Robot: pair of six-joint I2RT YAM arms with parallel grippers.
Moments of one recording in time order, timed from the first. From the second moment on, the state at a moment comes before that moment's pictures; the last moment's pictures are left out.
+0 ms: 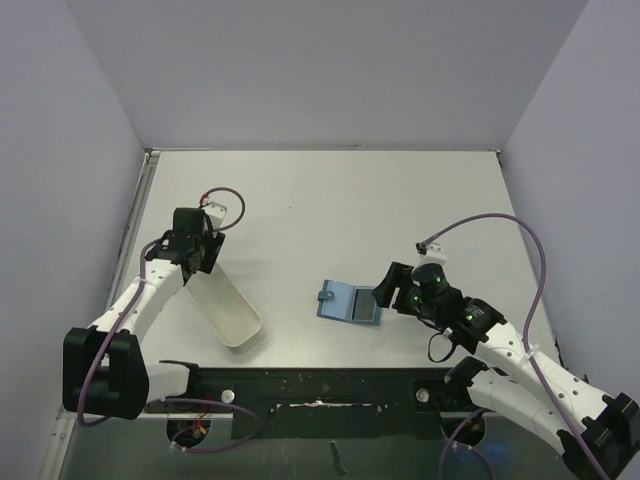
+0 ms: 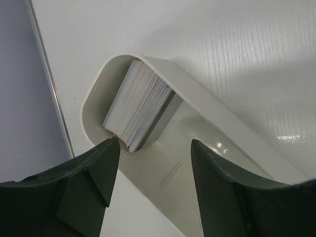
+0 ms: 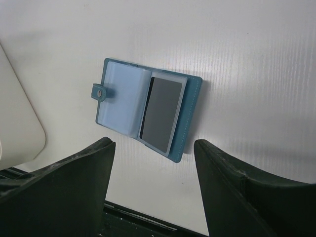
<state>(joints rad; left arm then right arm) -0.14 1.24 0.83 -0.45 -0.28 0.28 0.66 0.77 0.54 -0.47 0.14 0.74</state>
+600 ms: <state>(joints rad) -0.12 1.40 0.78 -0.24 -0.35 0.41 0.66 0.78 0.54 -0.46 0.13 0.72</state>
